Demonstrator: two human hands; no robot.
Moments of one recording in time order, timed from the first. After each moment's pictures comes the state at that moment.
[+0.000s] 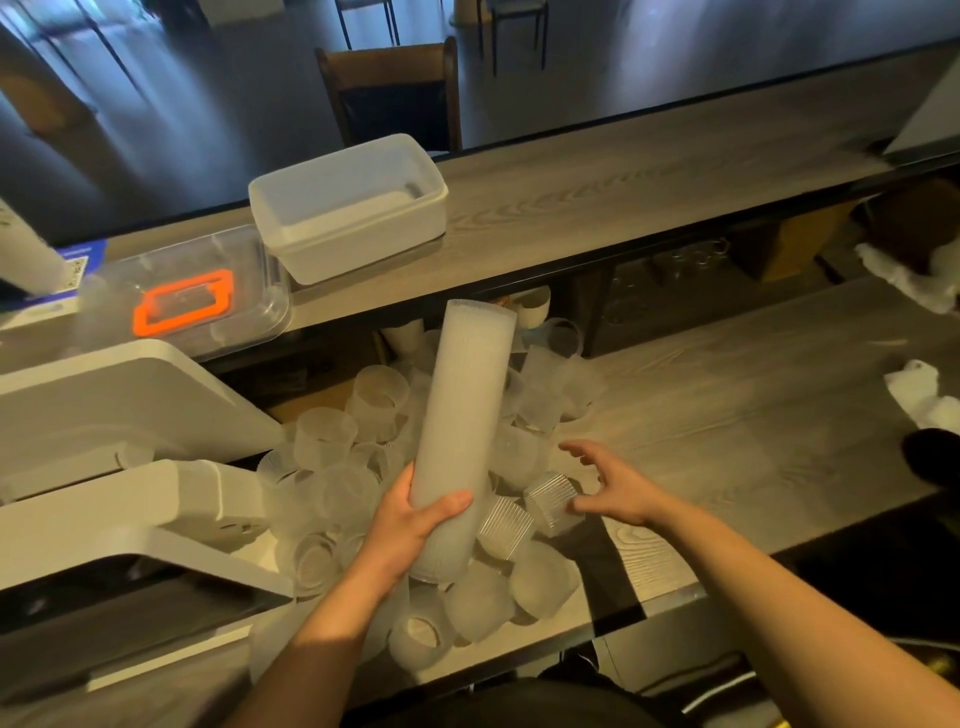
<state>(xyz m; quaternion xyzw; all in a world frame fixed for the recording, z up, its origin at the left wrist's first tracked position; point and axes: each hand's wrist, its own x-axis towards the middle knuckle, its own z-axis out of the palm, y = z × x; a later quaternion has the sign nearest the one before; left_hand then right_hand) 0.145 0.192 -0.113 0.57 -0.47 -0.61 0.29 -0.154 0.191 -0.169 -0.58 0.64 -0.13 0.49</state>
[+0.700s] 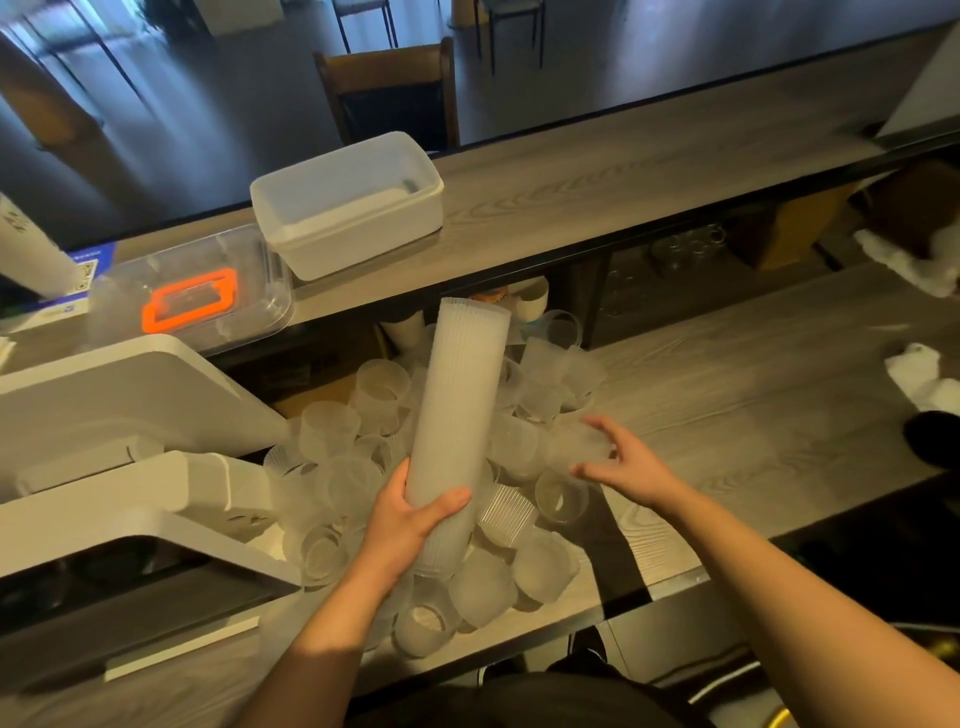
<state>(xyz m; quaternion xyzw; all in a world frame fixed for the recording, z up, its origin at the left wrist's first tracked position) 0.146 0.206 -0.107 0.59 -0.49 -0.56 0.31 -0.164 0.198 -0.178 -0.52 0.65 -0.29 0.47</state>
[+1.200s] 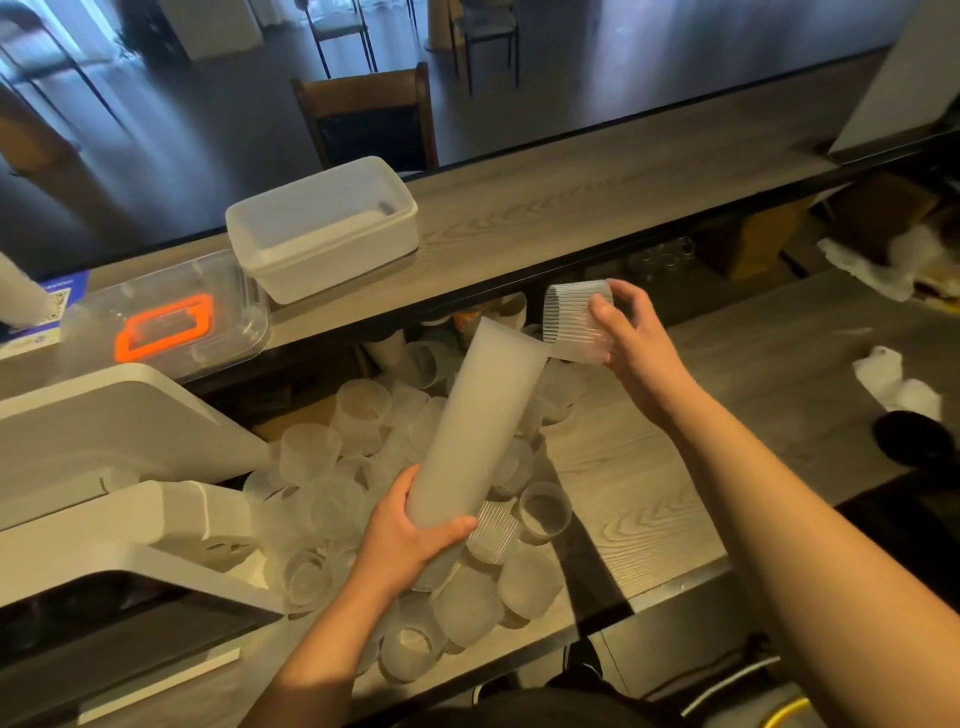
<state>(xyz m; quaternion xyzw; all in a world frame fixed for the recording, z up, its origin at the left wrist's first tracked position) 0.136 0.203 -0.104 0.59 -0.61 -0.47 0.24 -0.173 0.140 -0.031 -0.40 0.55 -0.56 0.48</state>
